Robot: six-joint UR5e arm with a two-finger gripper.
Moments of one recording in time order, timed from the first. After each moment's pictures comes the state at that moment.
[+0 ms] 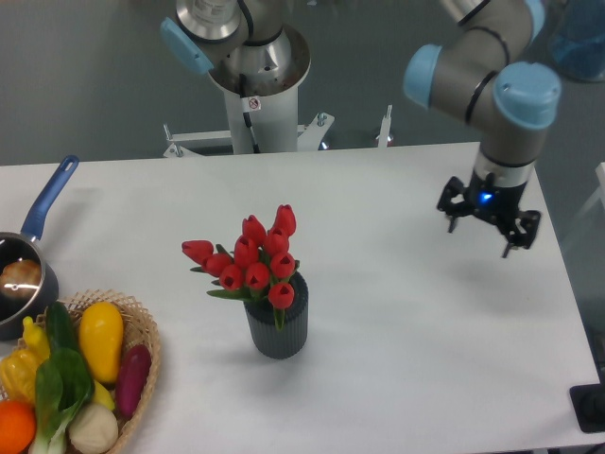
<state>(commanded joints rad) 2.81 -1.94 -1.76 -0.90 1.47 1.46</state>
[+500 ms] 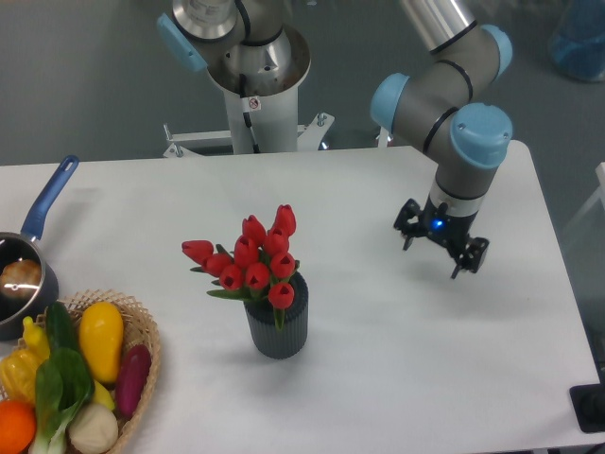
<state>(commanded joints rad) 2.75 -1.94 -1.77 -0.91 1.16 1.40</state>
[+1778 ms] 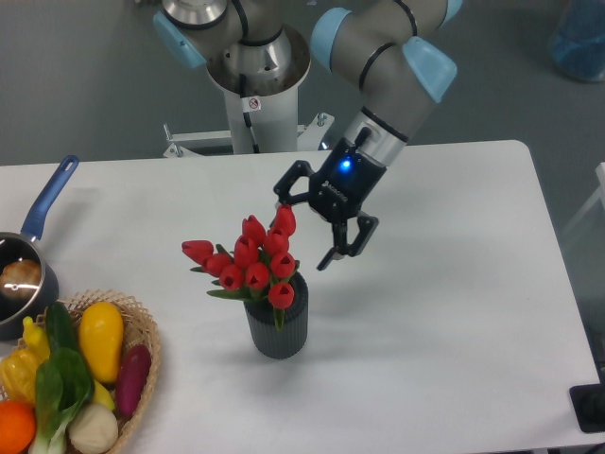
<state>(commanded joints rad) 2.68 -1.71 -1.93 -1.00 0.63 1.46</state>
